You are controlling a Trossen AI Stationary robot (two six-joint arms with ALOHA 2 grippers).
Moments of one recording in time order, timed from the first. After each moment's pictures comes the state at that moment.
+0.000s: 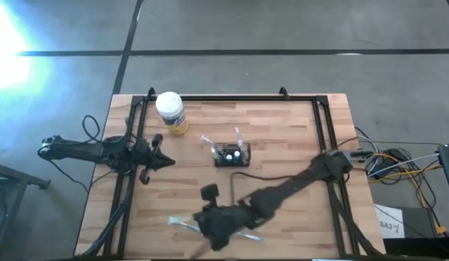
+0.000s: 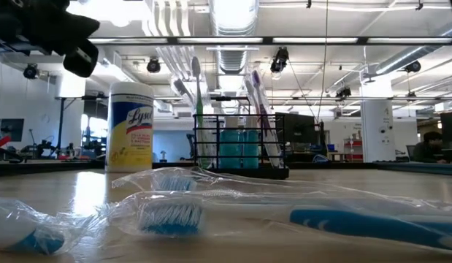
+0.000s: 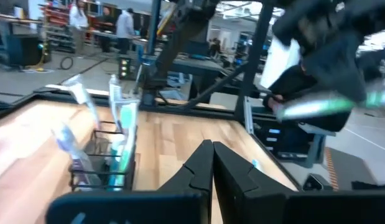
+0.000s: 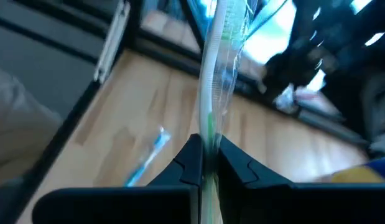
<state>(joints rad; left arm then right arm) -0.11 0.30 0.17 0.10 0.05 -0.19 0.48 2.24 2.25 -0.64 0.45 -0.09</state>
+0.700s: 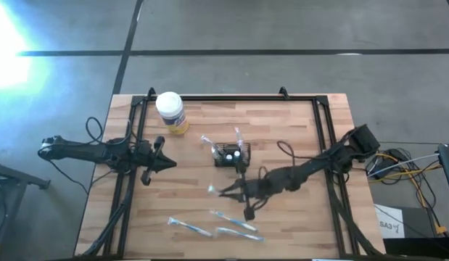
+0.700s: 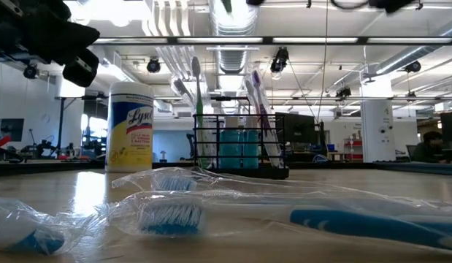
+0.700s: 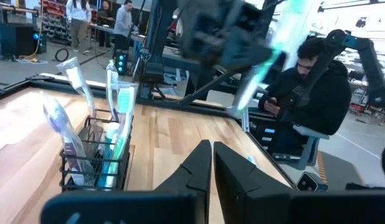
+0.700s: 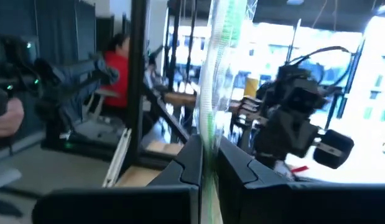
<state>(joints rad) -0.11 0.30 0.11 0.16 0.06 -0.24 0.37 1.74 0.92 0.95 0.20 -0.10</state>
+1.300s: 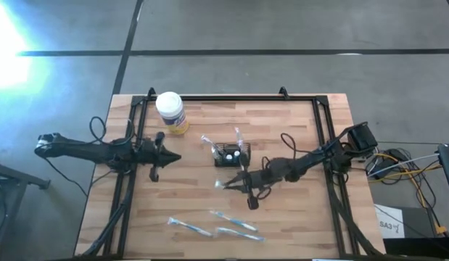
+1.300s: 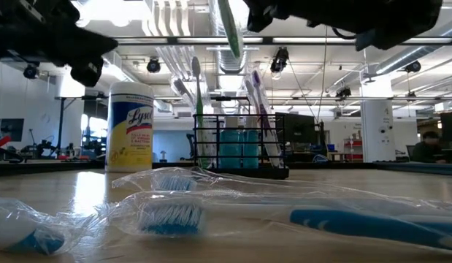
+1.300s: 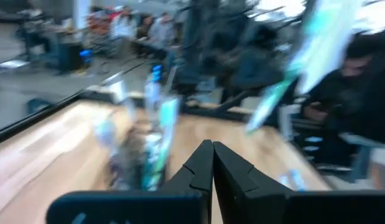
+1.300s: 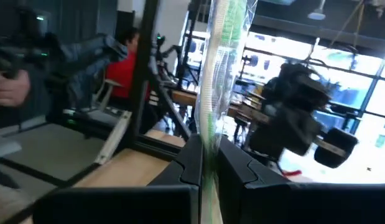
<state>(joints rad) -0.11 0.43 0.11 0.29 -0.10 -0.17 0.25 1.74 0.78 1.11 0.00 -0.20</state>
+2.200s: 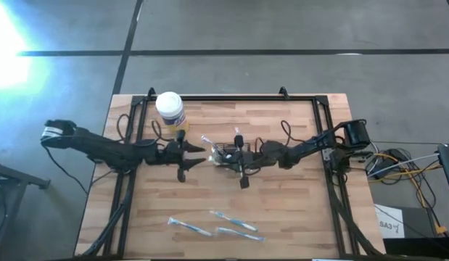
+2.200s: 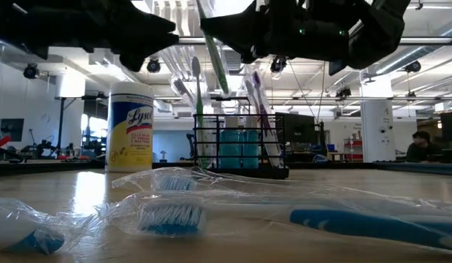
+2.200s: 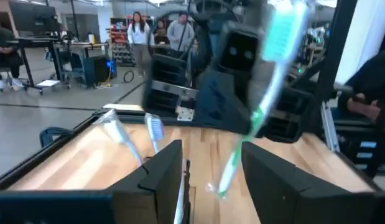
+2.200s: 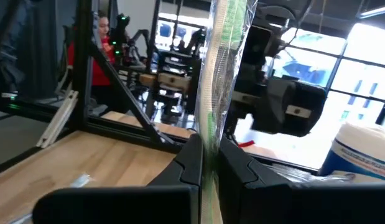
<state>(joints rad) -0.12 1.06 0.35 0.78 -0.18 -0.05 0.06 1.78 0.78 1.10 -0.08 -0.17</state>
